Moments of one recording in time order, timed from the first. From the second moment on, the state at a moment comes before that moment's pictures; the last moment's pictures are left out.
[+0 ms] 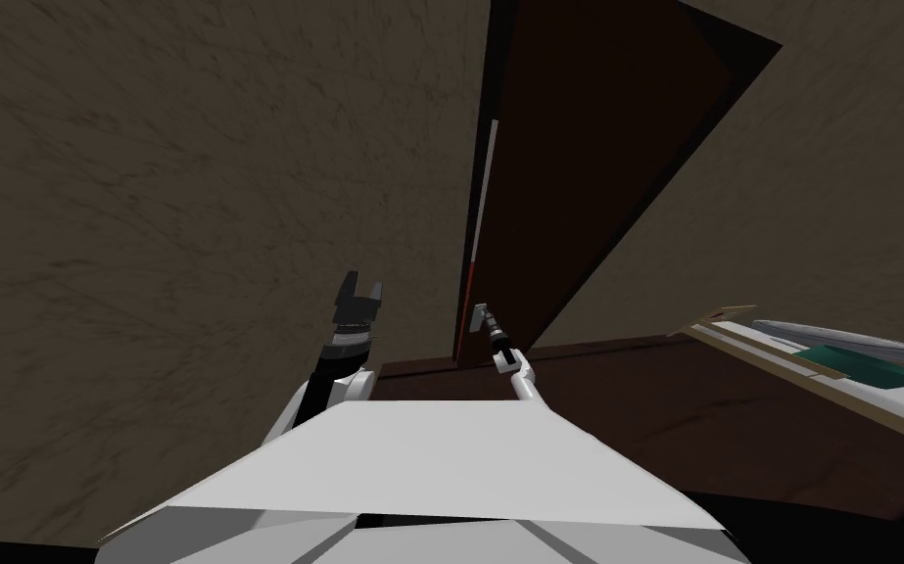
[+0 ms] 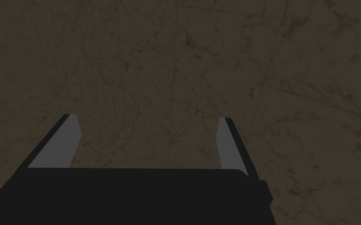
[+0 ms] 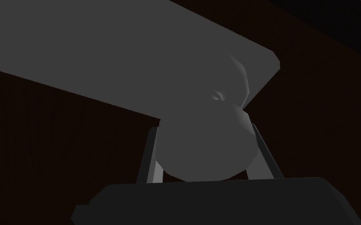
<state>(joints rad) -0.17 -0.16 -0.08 -1.05 0.32 -0.52 0.06</state>
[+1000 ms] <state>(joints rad) -0.20 -0.15 -0.02 -1.00 0.09 -0.50 -0.16</state>
